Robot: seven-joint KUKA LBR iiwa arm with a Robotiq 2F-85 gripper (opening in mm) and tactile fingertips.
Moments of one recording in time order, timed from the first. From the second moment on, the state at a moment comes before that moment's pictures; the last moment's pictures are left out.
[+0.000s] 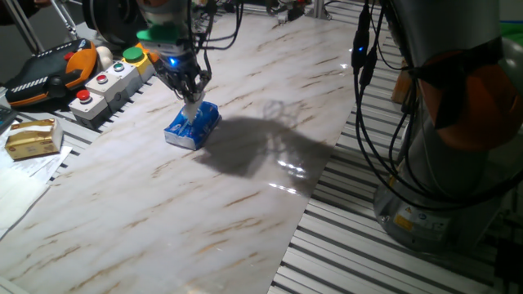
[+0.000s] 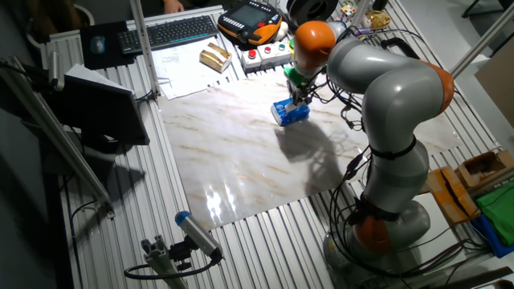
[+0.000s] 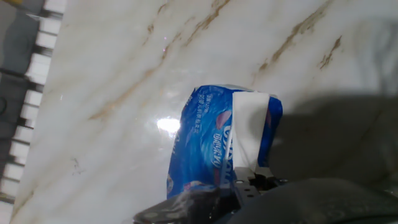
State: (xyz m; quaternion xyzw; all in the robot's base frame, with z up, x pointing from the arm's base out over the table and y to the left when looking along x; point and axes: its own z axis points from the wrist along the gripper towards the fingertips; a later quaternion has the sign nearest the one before) arm 0.597 0.010 0.140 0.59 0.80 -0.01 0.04
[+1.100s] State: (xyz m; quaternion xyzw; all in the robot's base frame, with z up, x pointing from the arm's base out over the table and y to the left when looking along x) arm 0.599 0.059 0.148 0.45 0.89 -0.02 0.02
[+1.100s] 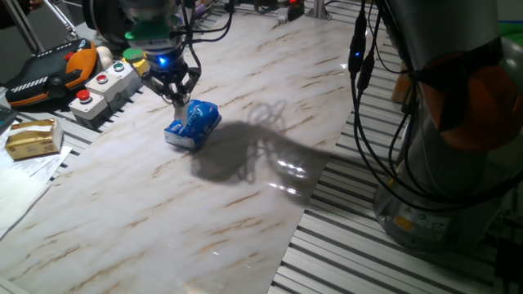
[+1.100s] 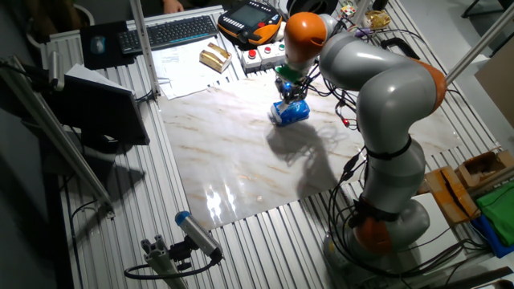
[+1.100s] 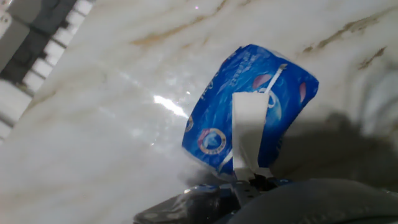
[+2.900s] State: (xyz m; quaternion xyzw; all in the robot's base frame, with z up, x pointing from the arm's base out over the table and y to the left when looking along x) arm 0.570 0.119 0.129 0.44 0.90 -0.01 0.02
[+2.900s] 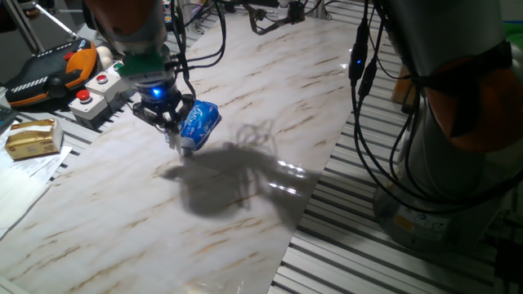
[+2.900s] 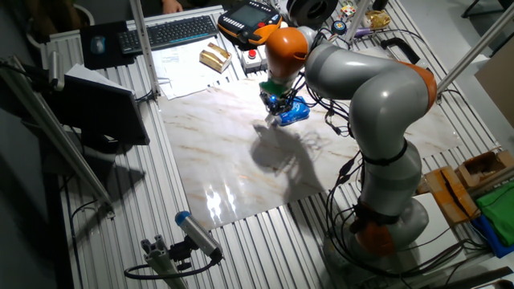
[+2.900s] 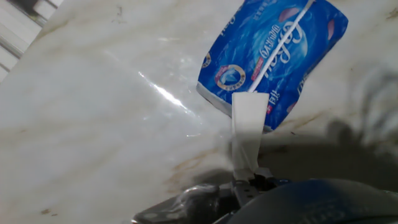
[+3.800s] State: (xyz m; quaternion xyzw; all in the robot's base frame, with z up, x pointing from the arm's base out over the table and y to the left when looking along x) arm 0.555 0.133 0.122 0.47 0.88 -0.01 0.02
